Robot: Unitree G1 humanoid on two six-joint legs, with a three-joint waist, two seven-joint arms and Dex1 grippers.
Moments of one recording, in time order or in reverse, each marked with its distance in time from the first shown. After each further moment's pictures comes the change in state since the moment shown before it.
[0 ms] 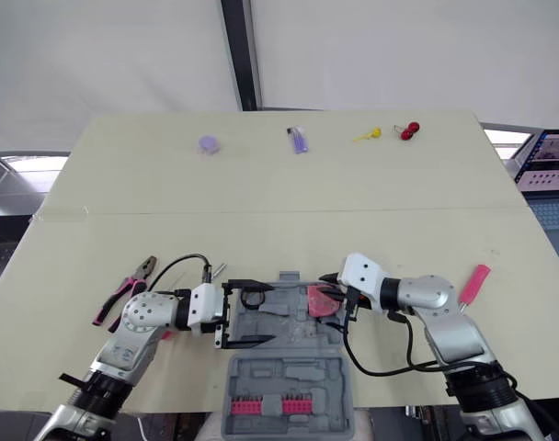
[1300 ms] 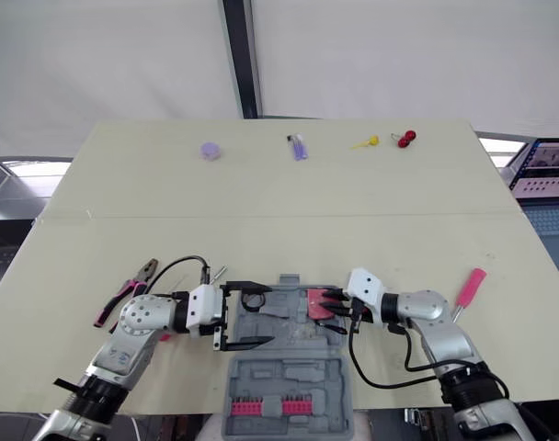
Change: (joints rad) left arm 0.025 0.018 0.002 -0.043 -0.003 0.049 0.023; right arm 0.005 0.033 0.032 0.265 0.052 -0.140 0.035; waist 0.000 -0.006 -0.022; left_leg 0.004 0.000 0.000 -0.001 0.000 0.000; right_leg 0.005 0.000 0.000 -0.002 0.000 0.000
